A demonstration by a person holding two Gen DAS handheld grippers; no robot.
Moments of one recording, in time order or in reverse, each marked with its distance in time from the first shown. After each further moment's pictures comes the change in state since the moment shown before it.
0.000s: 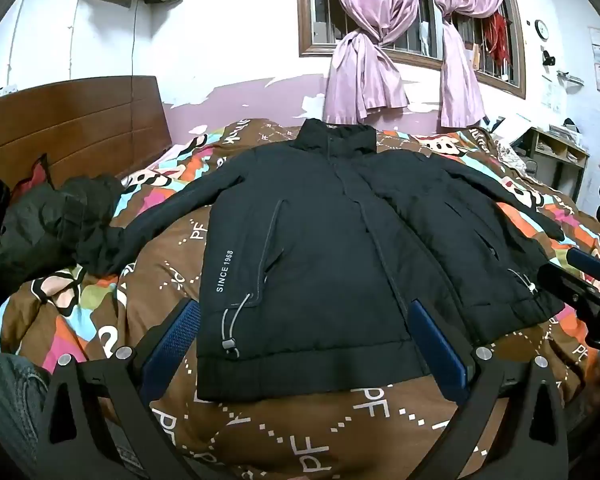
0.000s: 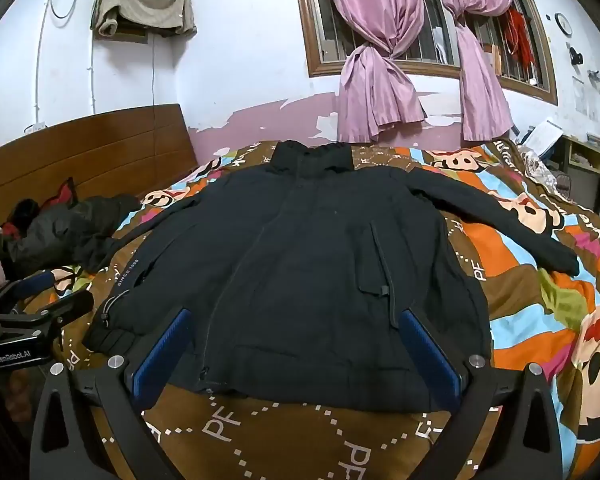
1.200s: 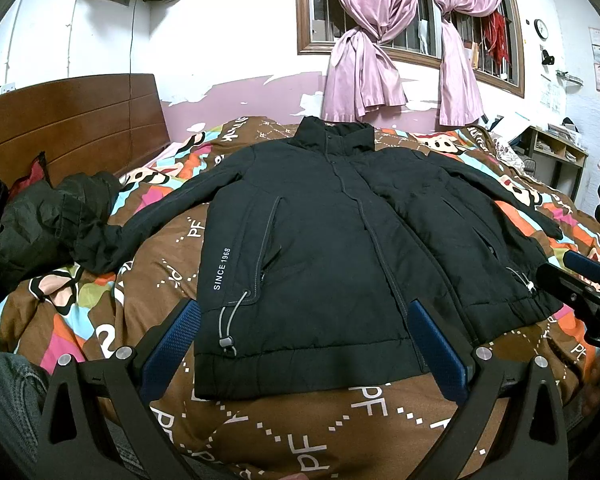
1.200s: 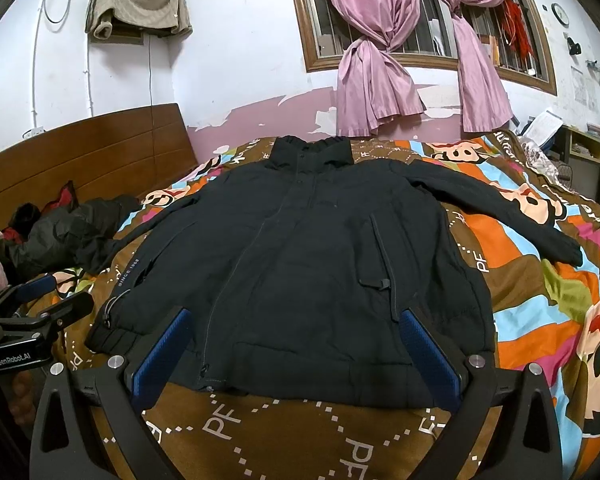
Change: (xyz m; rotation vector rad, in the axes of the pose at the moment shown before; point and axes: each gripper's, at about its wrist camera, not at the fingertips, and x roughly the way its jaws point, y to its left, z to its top) left arm 0.003 0.000 0.001 0.004 0.008 -0.004; right arm 0.006 -0.002 -0.004 0.021 0.006 0.010
